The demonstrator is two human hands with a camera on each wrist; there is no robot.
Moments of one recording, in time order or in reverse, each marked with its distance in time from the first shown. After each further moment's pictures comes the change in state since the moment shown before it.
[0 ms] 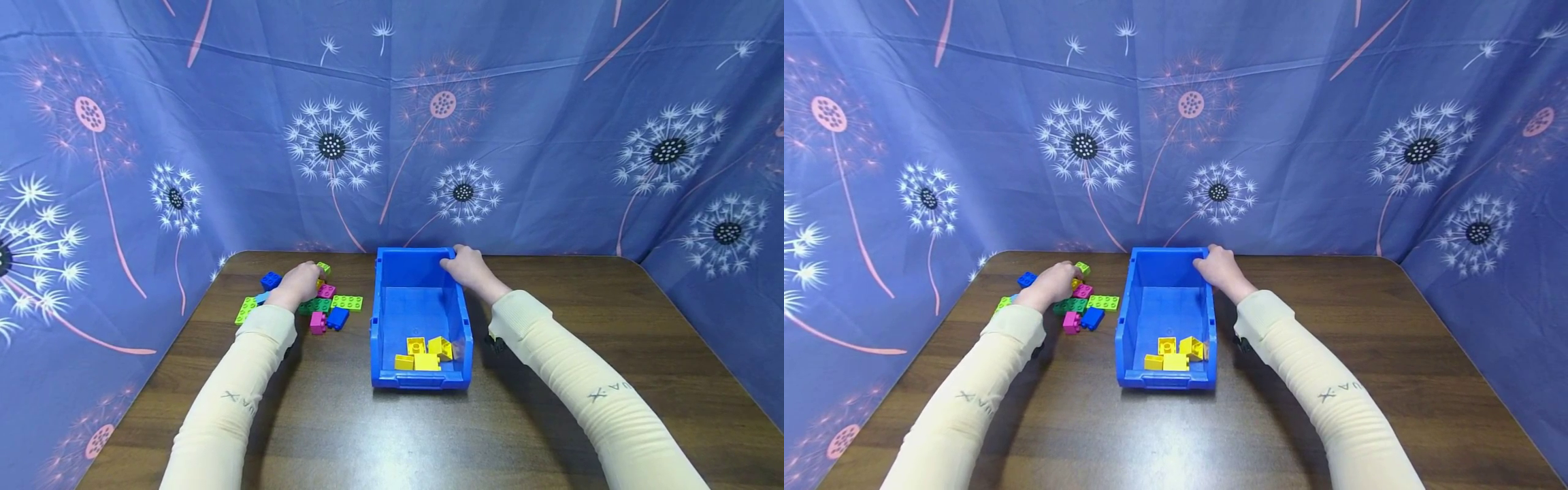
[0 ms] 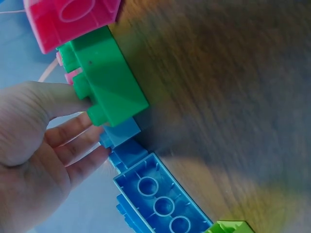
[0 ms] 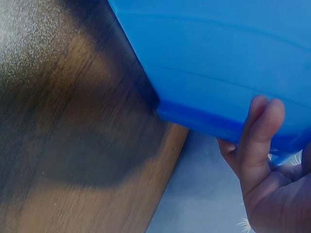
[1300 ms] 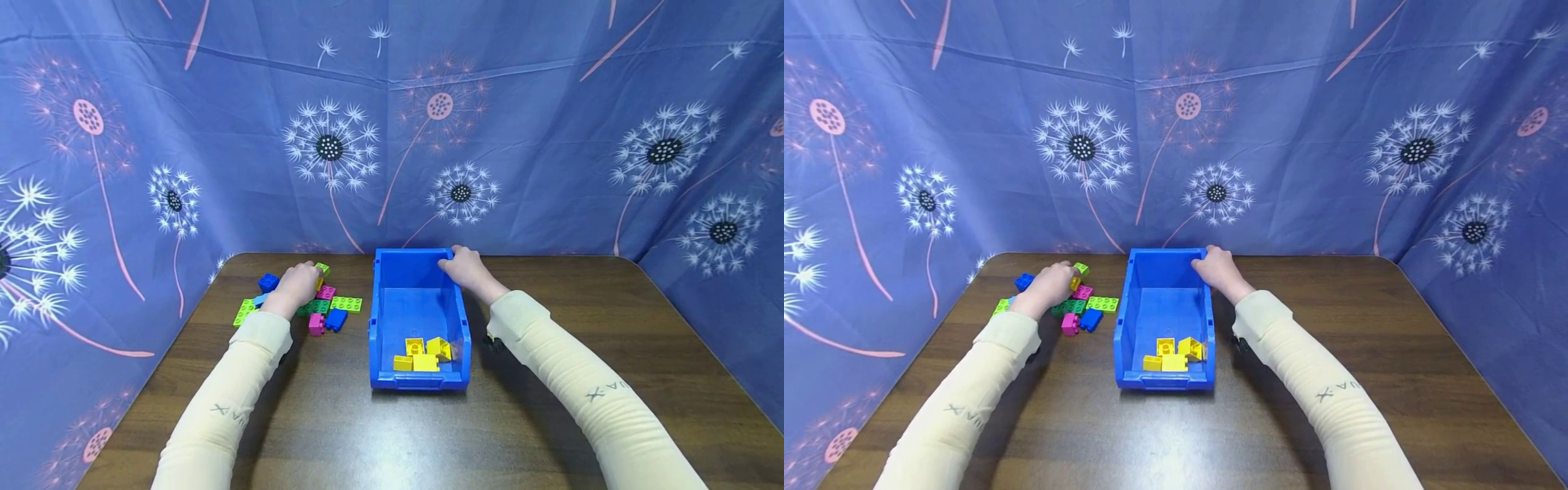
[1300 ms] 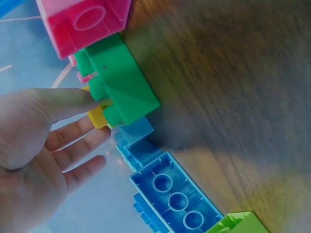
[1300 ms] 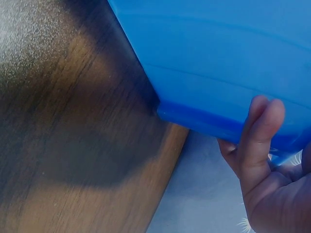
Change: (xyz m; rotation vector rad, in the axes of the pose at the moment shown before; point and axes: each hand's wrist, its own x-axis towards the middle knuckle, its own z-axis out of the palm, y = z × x) left_hand -0.011 0.009 -0.005 0.117 0.109 0.039; right_hand -0.003 0.000 0.000 0.012 -0.004 -0.007
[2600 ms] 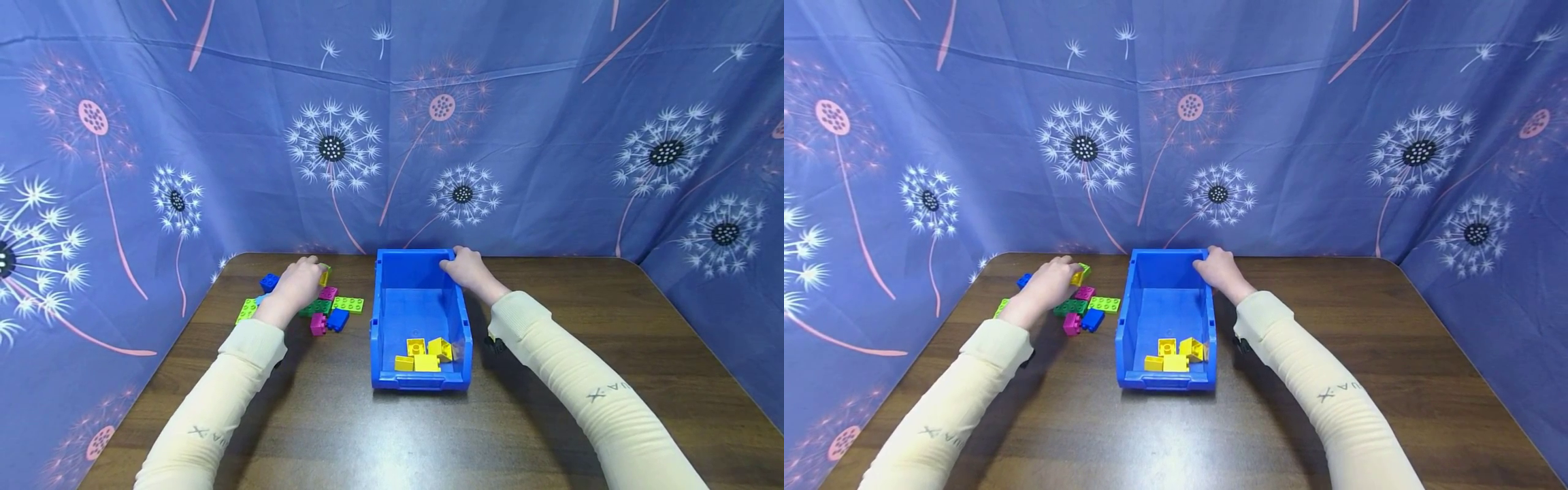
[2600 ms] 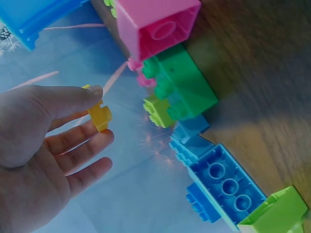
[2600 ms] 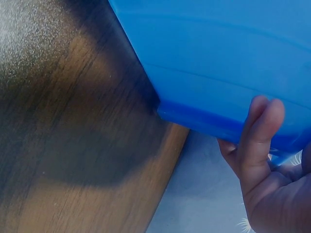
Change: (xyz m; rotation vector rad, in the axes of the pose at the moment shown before) left_hand -0.023 0.016 -0.023 0.004 0.163 0.062; right_hand 0.001 0.001 0.001 0.015 -0.002 -0.001
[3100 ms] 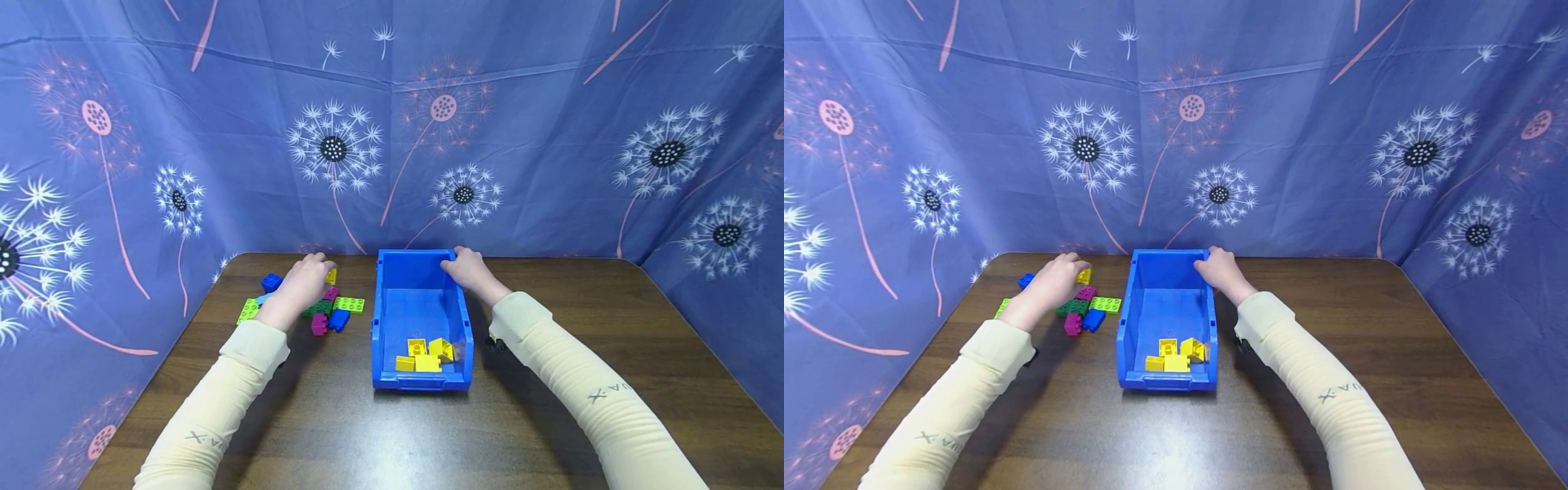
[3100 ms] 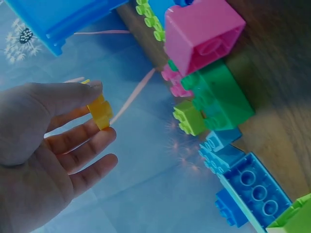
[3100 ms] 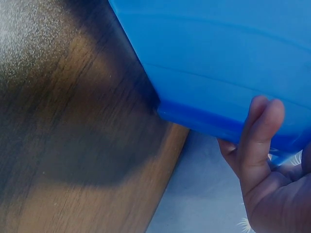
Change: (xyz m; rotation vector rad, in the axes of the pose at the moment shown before) left_hand -0.002 0.014 -0.014 -0.040 0.023 0.043; right_hand -0.001 0.001 0.000 -0.021 0.001 0.004
